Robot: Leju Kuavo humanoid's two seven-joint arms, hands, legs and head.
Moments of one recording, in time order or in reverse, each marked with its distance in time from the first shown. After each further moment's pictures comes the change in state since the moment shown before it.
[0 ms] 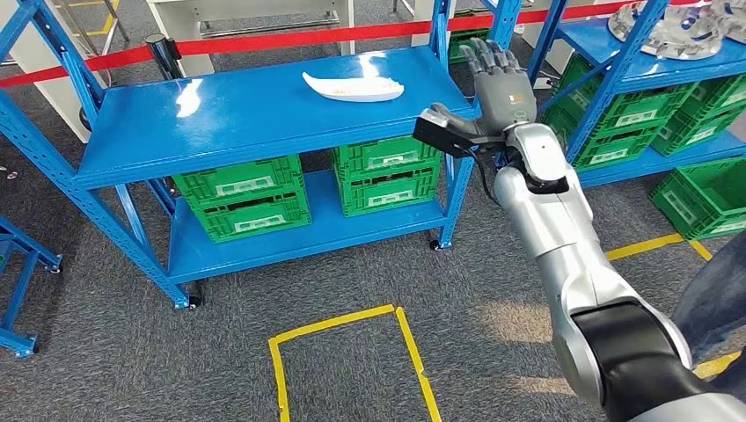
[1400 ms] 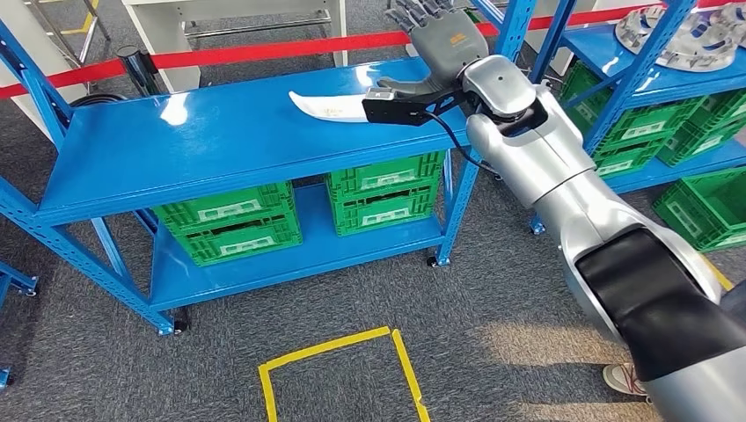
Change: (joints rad) left arm -0.023 -0.032 0.009 0.016 -0.057 -0.033 0.038; right arm -0.311 -0.062 0.456 0.086 -0.129 0.164 0.022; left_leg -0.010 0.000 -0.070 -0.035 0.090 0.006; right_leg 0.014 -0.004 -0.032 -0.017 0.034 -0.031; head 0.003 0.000
